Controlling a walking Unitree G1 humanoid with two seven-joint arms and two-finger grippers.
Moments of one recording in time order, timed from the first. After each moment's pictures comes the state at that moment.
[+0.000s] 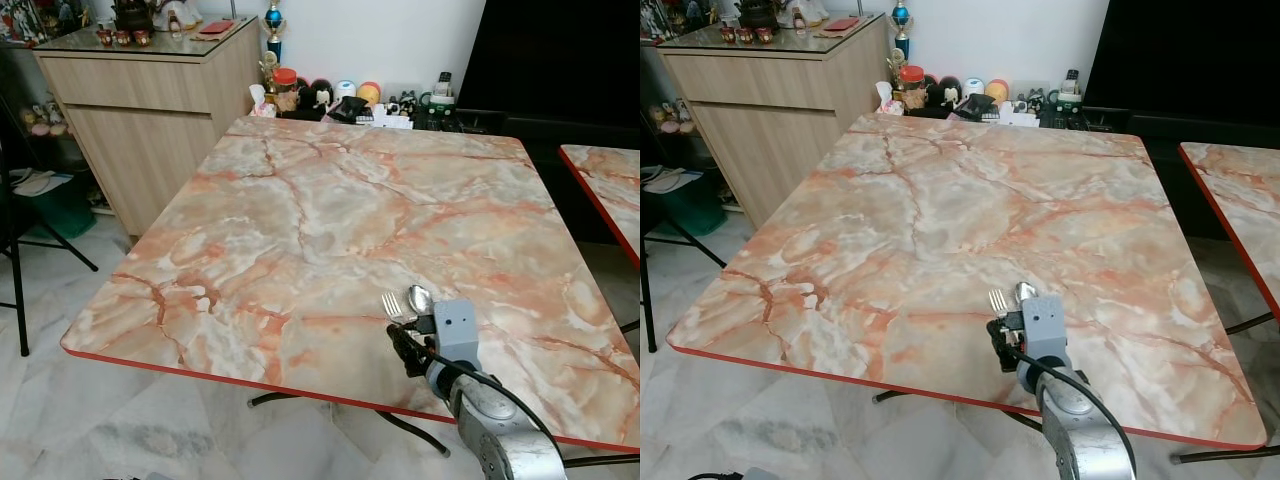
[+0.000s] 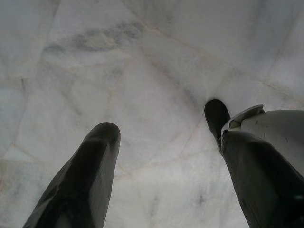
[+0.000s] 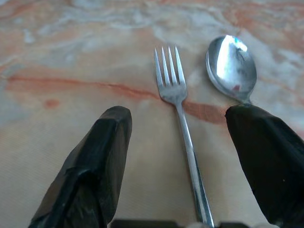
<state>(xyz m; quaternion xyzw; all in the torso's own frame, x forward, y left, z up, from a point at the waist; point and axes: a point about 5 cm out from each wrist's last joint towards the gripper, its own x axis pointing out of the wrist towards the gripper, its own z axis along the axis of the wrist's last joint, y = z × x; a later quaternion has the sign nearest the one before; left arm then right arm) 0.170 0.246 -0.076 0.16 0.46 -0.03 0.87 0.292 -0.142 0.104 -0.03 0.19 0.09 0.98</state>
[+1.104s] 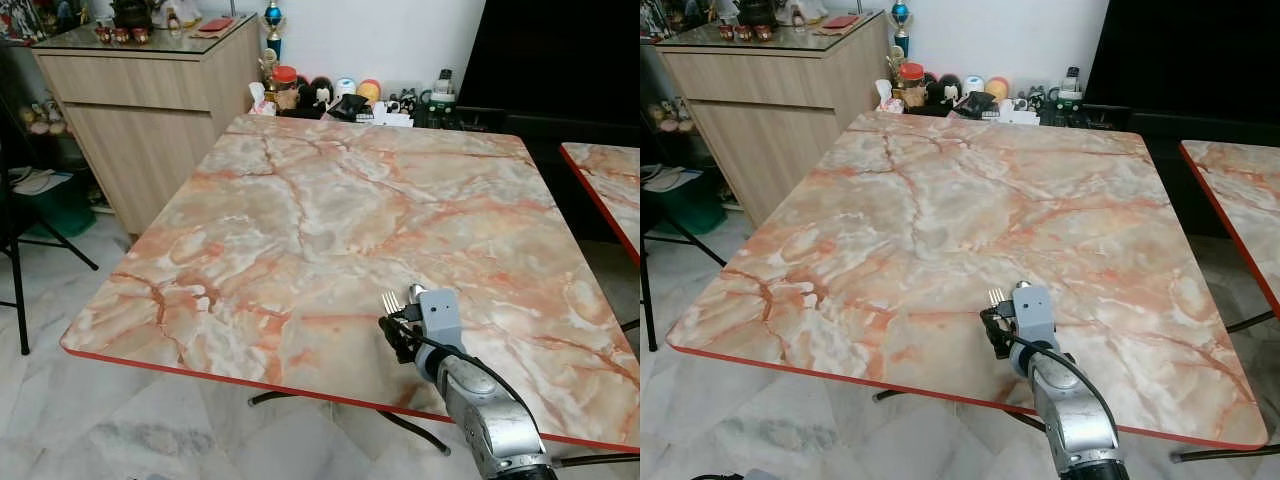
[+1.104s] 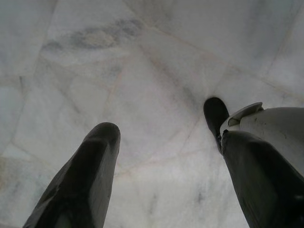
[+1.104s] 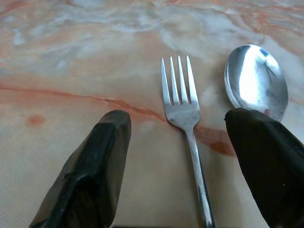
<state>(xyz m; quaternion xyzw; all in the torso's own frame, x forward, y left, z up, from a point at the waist) 0.169 0.245 -0.076 0.15 0.46 -0.03 0.87 0.321 -0.139 0.095 -0.04 0.19 0.11 0.97</state>
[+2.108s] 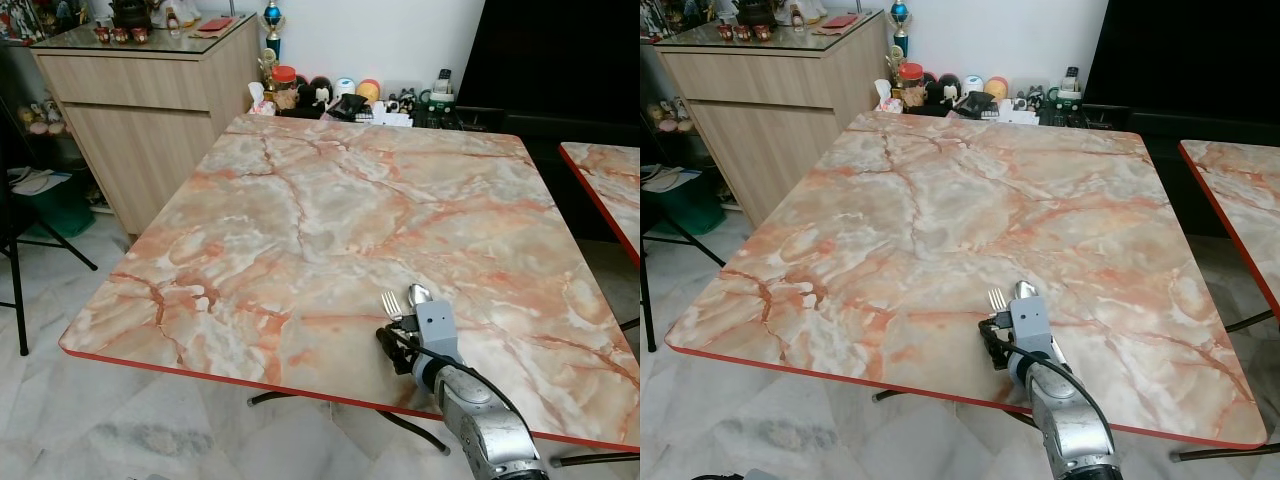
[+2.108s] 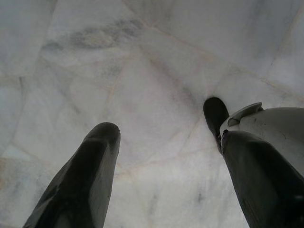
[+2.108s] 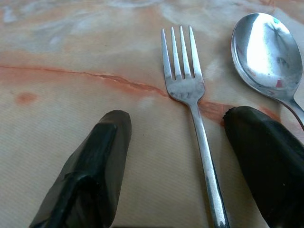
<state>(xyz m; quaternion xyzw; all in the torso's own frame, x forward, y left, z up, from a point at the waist) 0.169 0.245 -0.076 0.15 0.46 -0.03 0.87 0.318 -0.139 0.080 -0.03 0.20 0.11 0.97</state>
